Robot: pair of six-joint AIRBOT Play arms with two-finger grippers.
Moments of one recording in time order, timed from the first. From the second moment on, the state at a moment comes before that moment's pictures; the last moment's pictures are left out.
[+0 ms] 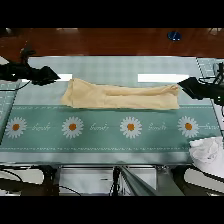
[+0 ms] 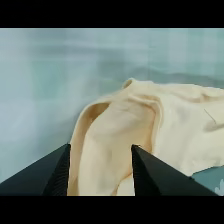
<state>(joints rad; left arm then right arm) 0.28 -1.62 1.40 0.86 -1.19 -1.16 -0.45 -1.33 0.92 -0.66 0.84 1.07</state>
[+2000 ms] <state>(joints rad) -0.53 -1.73 1.39 0.52 -0.95 -1.41 -0.40 -1.13 1.18 -0.67 1.46 1.25</state>
